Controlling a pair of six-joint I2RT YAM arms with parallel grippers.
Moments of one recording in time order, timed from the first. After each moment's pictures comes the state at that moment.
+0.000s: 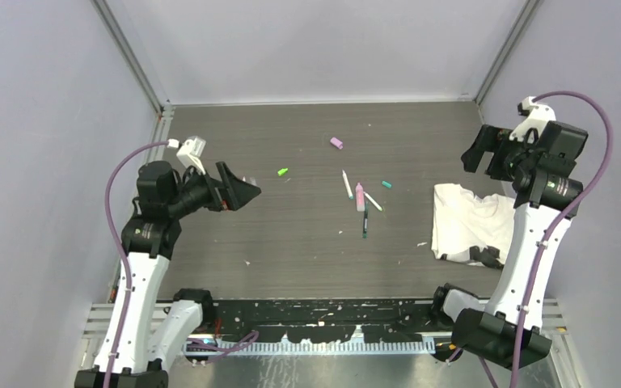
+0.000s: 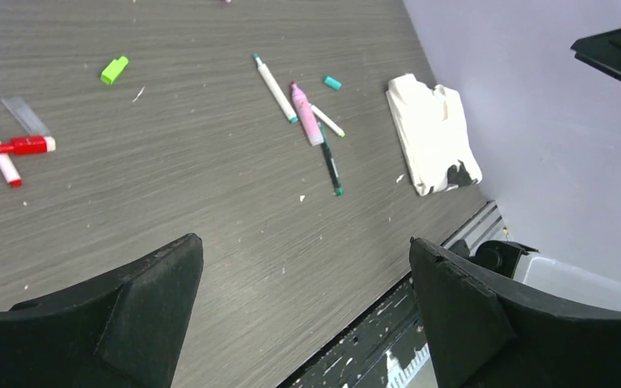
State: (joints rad) left arm -0.07 0.79 0.93 -0.53 0.65 -0.43; right arm -0.45 1.08 1.36 -0.91 -0.36 -0.12
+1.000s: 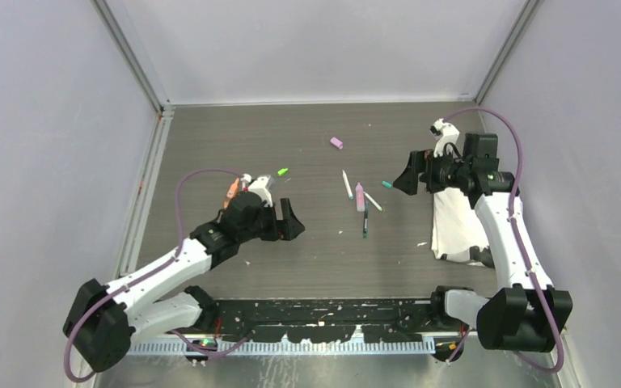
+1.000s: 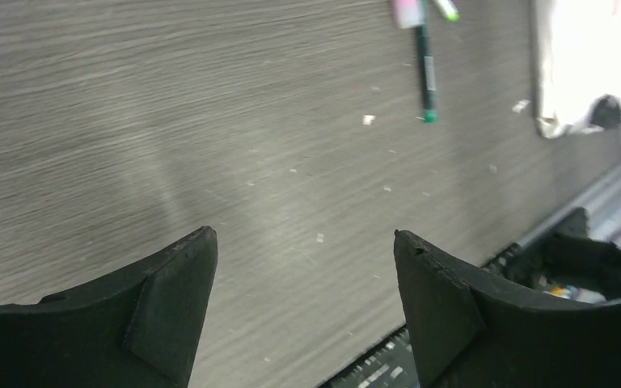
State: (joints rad) left arm -0.69 1.00 0.61 -0.20 0.09 -0.63; right arm -0.08 1.14 1.04 -0.64 -0.64 -0.06
